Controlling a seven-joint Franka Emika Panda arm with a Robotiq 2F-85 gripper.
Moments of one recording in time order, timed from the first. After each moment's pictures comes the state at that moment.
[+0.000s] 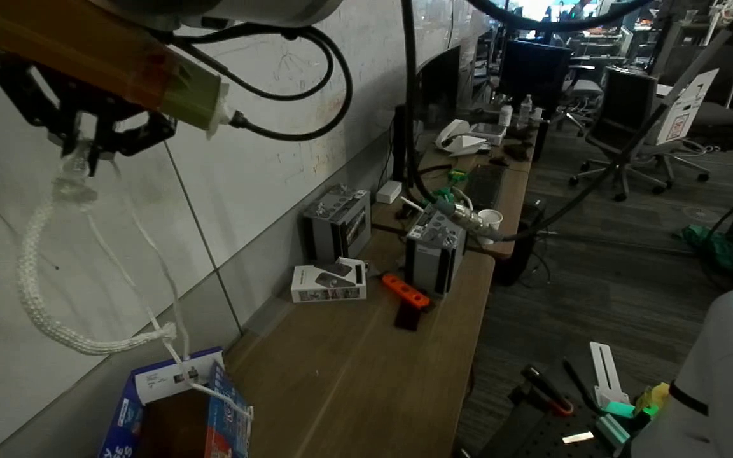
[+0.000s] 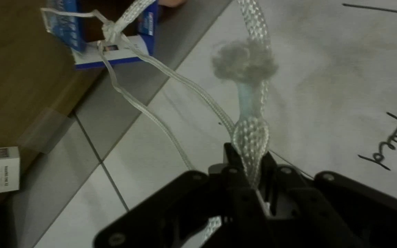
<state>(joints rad) 0.29 -0.08 0.36 -1.78 0.14 2.40 0.94</state>
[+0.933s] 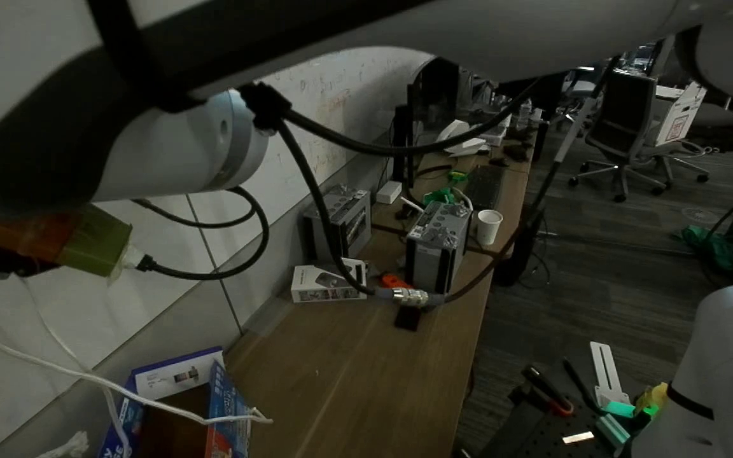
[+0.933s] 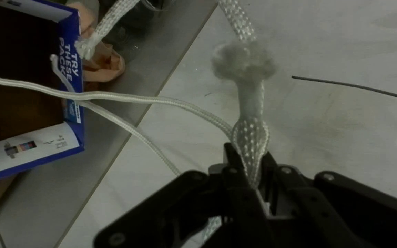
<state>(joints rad) 0.39 0.14 0.41 -1.78 0.39 2.67 0.82</state>
